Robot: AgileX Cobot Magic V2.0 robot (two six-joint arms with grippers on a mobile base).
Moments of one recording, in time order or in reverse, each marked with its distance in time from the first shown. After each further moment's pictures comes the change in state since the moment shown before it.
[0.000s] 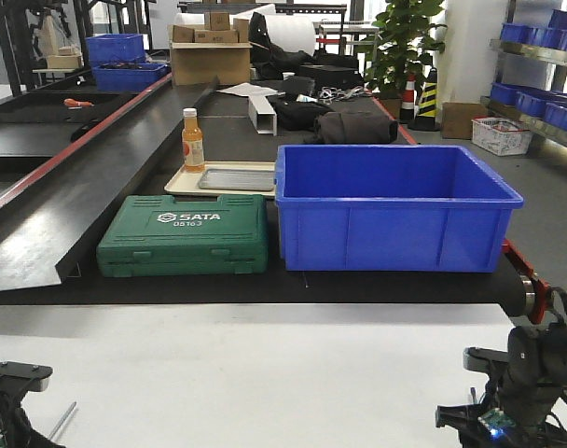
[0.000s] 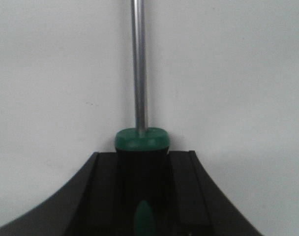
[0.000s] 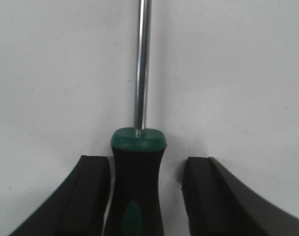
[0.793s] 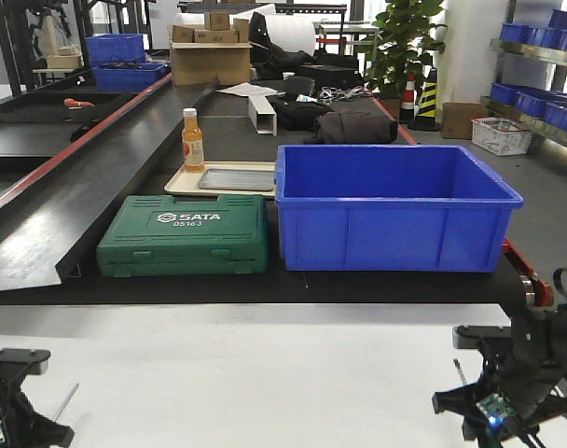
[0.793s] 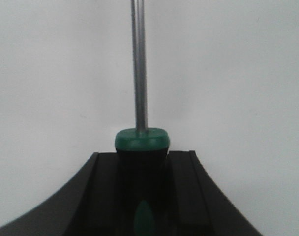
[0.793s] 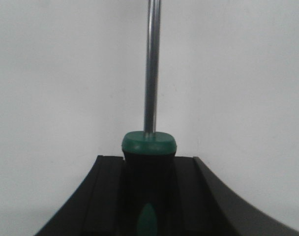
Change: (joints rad) left arm 0.000 -0.081 0.001 -0.075 -0.012 0.000; right arm 0.019 -0.126 -0.002 0.022 -0.006 -0.207
